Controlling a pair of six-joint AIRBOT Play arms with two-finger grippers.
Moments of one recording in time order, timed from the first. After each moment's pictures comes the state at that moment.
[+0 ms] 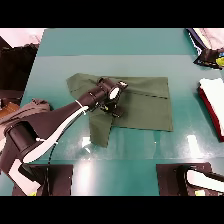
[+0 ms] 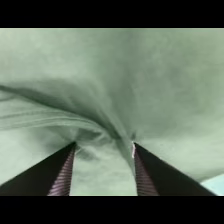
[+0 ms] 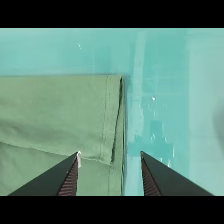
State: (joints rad) left arm -0.78 -1.82 1.63 1.55 -1.27 -1.81; right arm -0.21 -1.30 1.59 -1.33 1.26 1.52
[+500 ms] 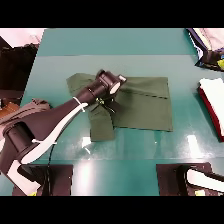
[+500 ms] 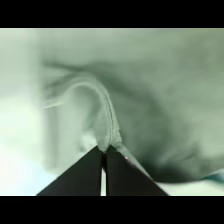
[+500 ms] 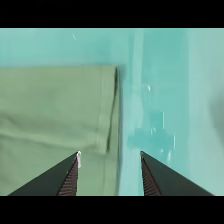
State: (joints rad) left arm -0.78 -1.79 1.76 1.75 -1.45 -1.75; right arm -0.24 -1.30 1.57 -1.33 1.32 1.52
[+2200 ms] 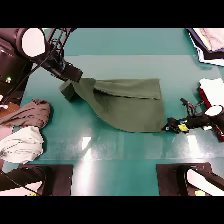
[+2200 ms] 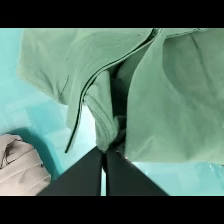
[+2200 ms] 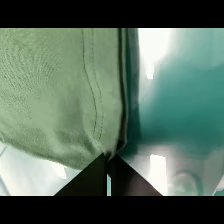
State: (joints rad) left arm -0.55 -1.35 1.78 1.79 -1.55 -1.67; right arm -0.24 -1.13 0.57 -1.02 1.16 1.30
